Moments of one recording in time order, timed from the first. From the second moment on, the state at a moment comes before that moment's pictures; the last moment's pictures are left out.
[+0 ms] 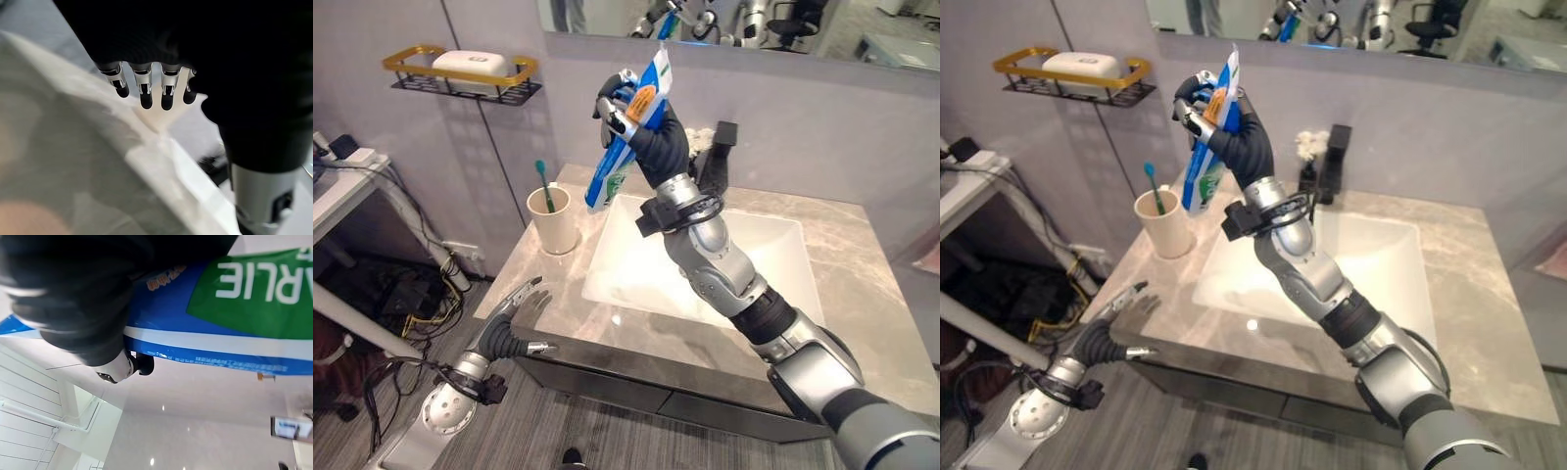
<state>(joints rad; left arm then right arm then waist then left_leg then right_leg) 0.26 0.77 -0.19 -0.03 -0.02 -0.28 0.14 -0.89 -0.26 0.57 0.11 0.72 -0.27 -0.20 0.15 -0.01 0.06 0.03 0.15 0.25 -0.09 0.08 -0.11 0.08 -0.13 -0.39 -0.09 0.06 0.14</state>
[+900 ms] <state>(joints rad) 0.19 0.69 -0.14 -0.02 -0.22 -0.30 0.06 -1.09 -0.24 0.54 0.37 0.54 -0.26 -0.29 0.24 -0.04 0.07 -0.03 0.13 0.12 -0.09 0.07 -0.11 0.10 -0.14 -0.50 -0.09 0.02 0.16</state>
